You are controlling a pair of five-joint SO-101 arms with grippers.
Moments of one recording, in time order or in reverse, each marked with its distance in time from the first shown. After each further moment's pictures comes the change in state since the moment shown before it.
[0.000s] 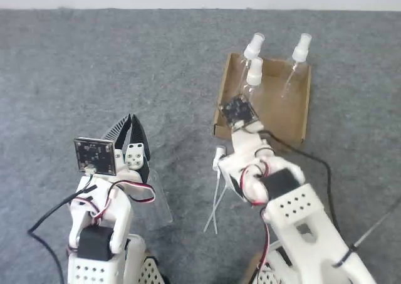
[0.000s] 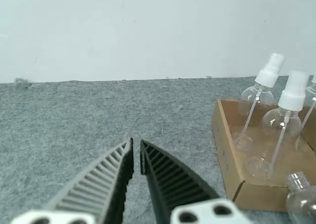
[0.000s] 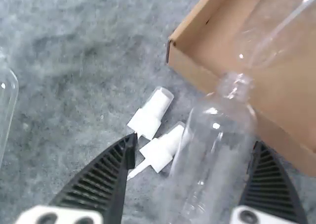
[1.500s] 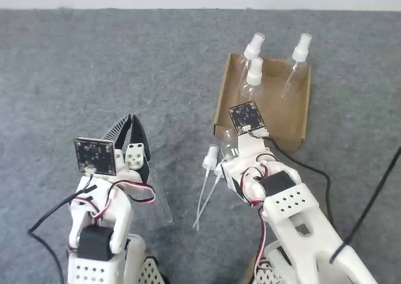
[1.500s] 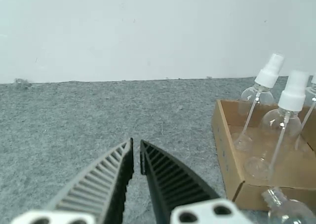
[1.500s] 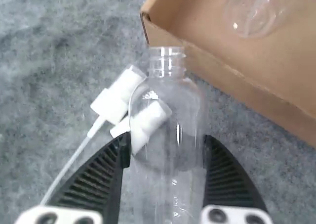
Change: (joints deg) left arm 0.0 0.0 0.0 0.0 0.0; right arm 2.8 5.5 5.1 -6.6 -5.4
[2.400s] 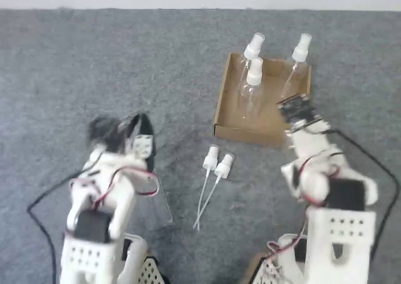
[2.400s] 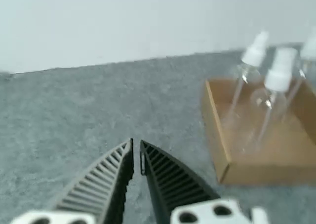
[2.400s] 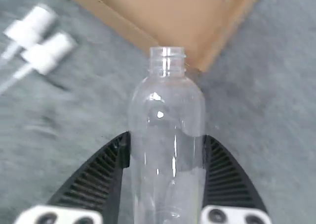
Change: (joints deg) left arm 4.6 21.5 -13.5 1.7 -4.0; right arm 30.2 -13.8 -26.4 43.8 33.1
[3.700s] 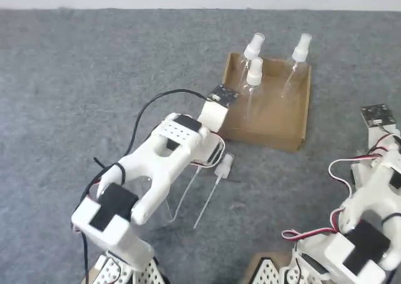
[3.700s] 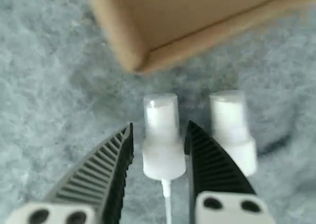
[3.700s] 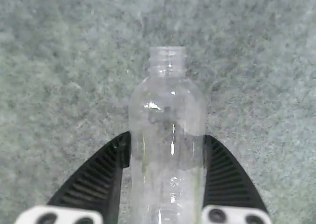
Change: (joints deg) left arm 16.5 87.0 -38.6 7.0 -2.0; right arm 36.5 50.4 -2.7 -34.7 19.5
